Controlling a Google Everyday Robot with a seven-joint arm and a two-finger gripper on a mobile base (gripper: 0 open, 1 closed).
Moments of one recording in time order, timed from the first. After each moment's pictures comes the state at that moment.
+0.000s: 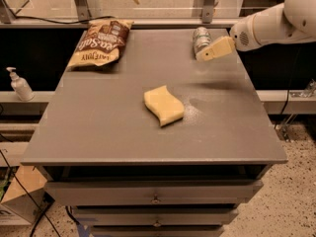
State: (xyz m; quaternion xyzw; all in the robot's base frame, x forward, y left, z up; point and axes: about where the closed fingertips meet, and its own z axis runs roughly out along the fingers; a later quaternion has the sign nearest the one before) arm 0.730 -0.189 0.896 -0.36 0.81 0.15 0.44
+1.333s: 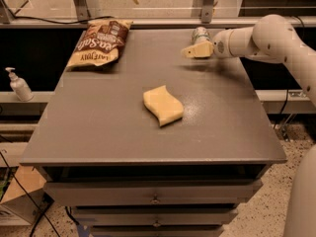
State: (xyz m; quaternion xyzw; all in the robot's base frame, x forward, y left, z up) arm 0.810 -0.167 0.849 -0.25 0.81 0.19 0.50
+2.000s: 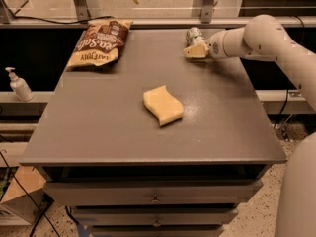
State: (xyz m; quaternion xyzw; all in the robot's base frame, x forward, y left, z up) arm 0.818 -0.162 0.837 -0.26 0.82 0.15 0.49
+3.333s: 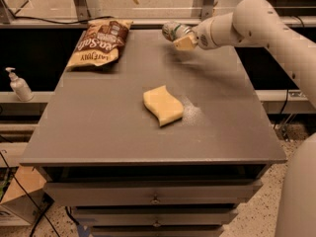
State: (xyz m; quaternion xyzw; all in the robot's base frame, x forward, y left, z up) arm 0.801 -0.107 0.879 -0.37 0.77 0.13 0.50
